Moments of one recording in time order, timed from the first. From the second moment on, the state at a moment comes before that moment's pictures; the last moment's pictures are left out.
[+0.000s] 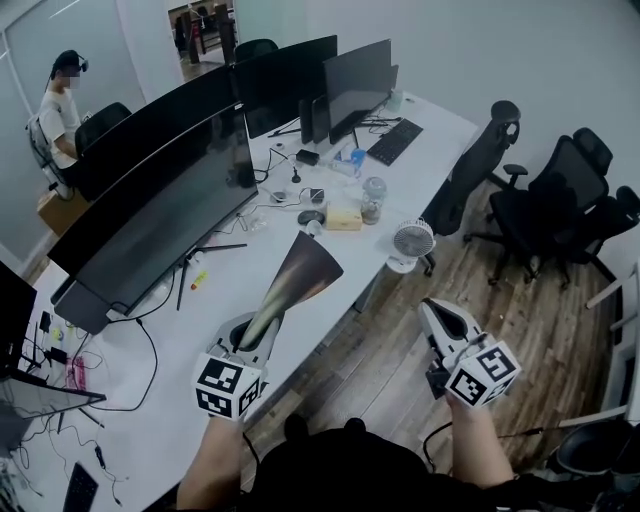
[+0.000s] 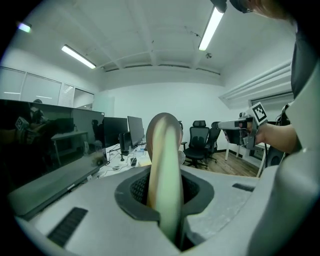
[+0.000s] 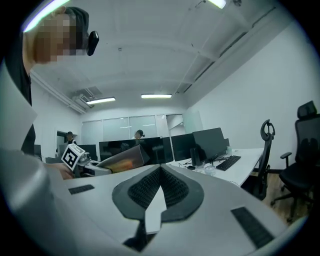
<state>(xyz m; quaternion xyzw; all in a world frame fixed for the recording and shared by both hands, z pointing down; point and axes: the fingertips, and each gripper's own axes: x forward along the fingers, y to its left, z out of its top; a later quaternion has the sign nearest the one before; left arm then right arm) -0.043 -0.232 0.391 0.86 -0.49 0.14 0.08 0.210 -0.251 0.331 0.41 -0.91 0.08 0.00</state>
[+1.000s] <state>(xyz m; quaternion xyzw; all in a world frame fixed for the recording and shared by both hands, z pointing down) -0.070 -0.235 0.363 0.84 -0.54 0.07 0.05 0.168 -0.253 0.316 0.39 -0.92 0.03 0.01</state>
